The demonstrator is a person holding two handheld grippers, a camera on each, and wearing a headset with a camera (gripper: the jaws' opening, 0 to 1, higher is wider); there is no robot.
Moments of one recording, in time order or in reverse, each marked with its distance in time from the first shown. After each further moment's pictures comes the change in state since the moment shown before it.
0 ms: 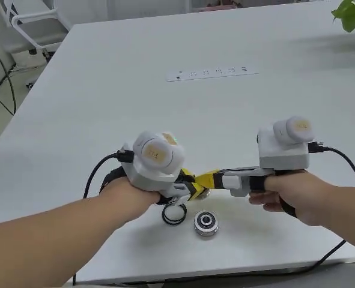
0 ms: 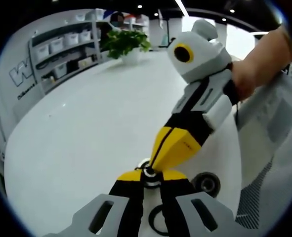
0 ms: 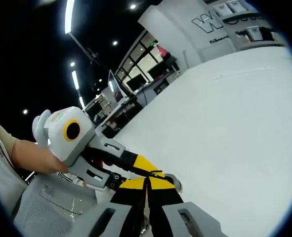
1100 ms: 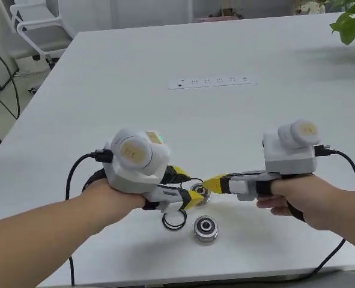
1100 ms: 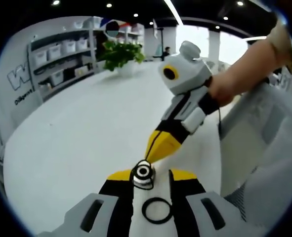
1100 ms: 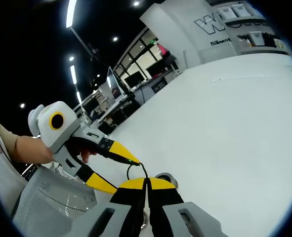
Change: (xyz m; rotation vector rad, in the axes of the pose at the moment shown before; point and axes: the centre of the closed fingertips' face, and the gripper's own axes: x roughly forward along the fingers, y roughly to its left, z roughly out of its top) left arm -0.045 -0.014 0.016 0.009 -0.085 -0.057; right arm -0.014 0.002 0.000 -0.031 0.030 -0.034
